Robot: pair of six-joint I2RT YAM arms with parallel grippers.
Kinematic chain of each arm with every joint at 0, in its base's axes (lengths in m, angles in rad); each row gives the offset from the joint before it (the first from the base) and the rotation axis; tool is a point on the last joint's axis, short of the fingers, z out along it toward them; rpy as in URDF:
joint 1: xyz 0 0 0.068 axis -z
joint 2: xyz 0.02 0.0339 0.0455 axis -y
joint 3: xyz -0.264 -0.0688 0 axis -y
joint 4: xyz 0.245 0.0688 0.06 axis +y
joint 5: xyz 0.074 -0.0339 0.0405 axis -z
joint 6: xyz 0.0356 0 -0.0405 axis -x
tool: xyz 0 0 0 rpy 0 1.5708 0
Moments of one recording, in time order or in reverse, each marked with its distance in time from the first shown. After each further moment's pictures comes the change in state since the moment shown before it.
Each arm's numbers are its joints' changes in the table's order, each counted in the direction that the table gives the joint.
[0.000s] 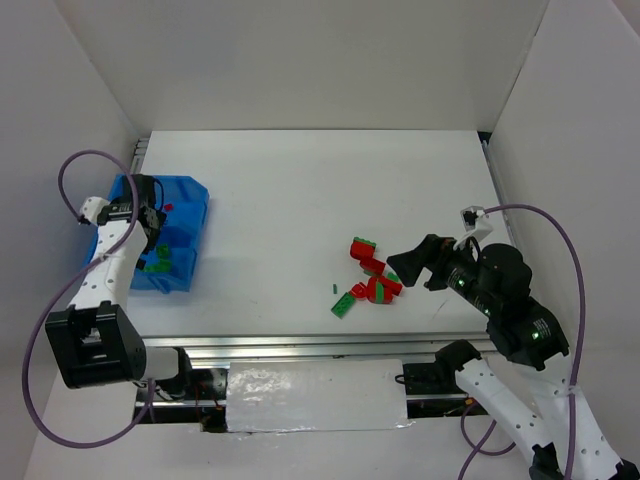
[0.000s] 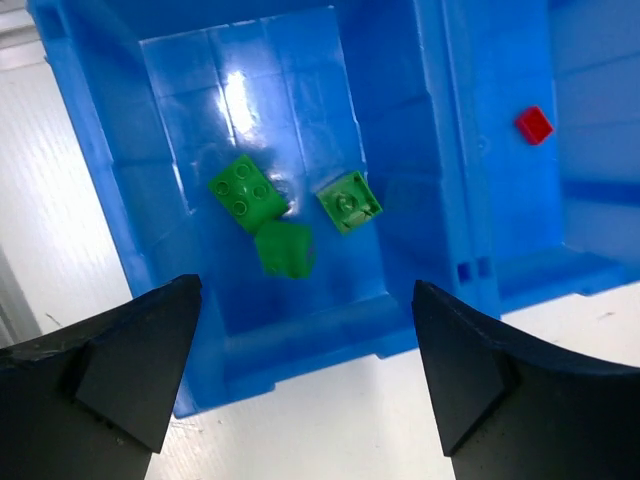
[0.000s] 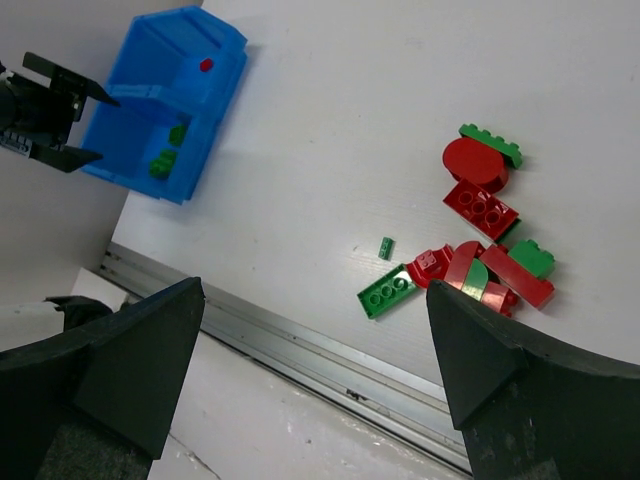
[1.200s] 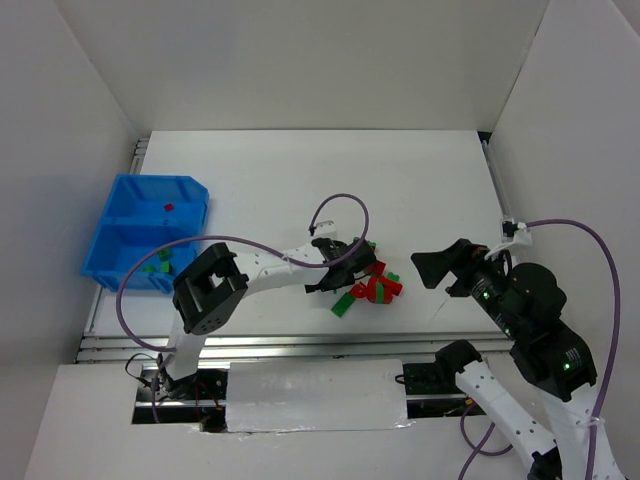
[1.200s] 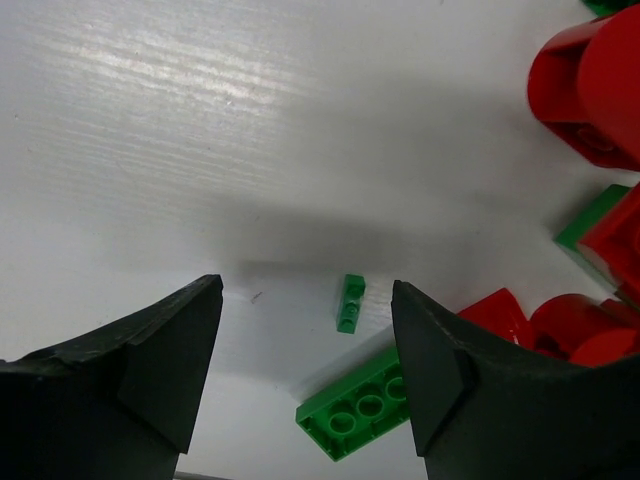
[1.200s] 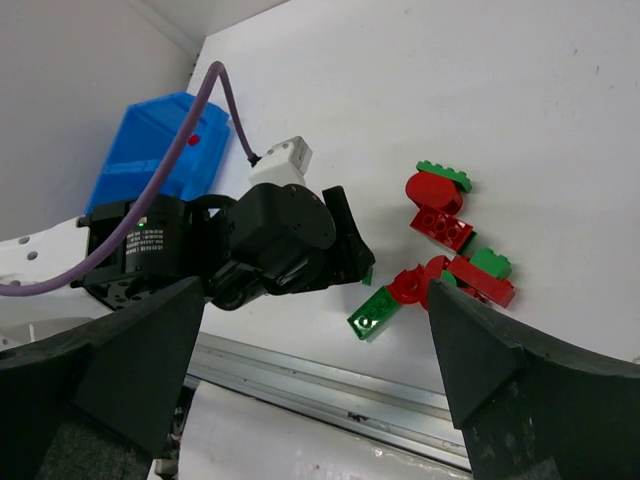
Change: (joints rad) left arm 1.173 -0.680 0.380 -0.053 0.023 0.112; right arm 0.000 0.087 0.119 0.123 0.174 -0.053
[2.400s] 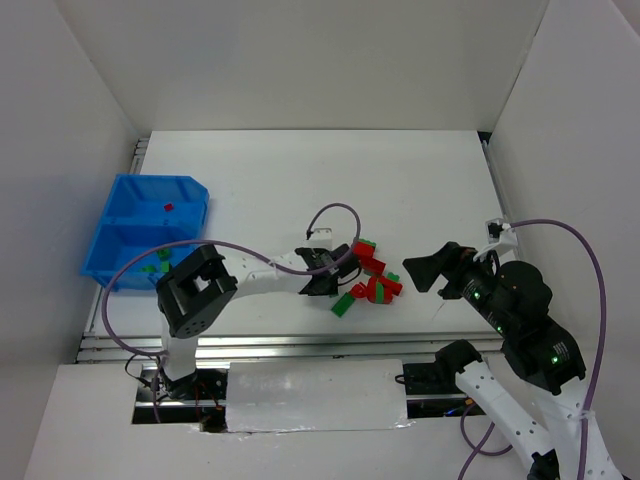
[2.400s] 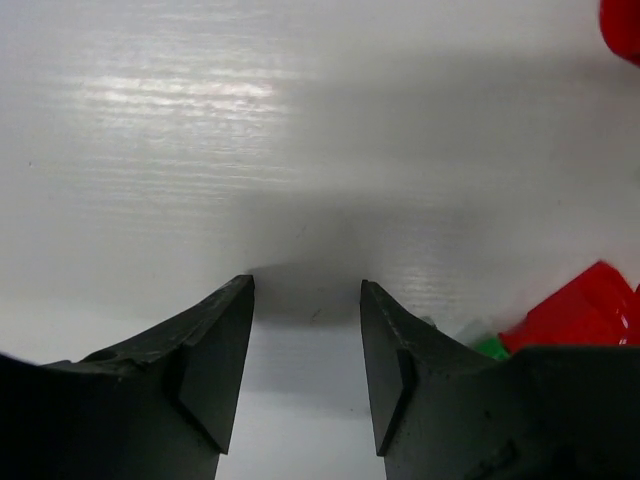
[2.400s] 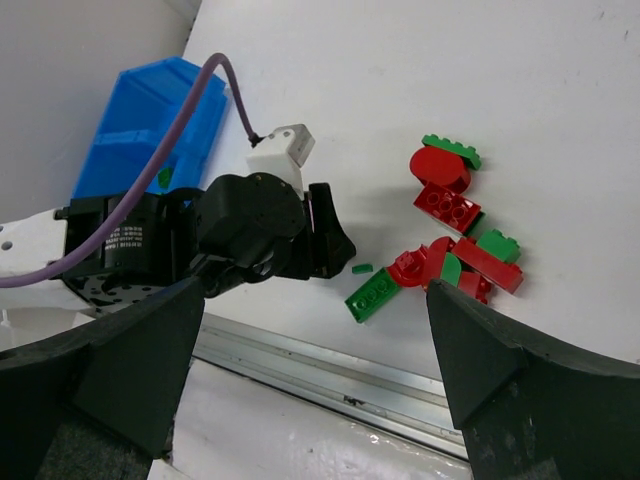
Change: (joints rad) left arm -0.031 0.087 -0.223 -0.191 0.041 -0.173; right arm 0.000 0.010 -0.080 -0.023 -0.052 0.004
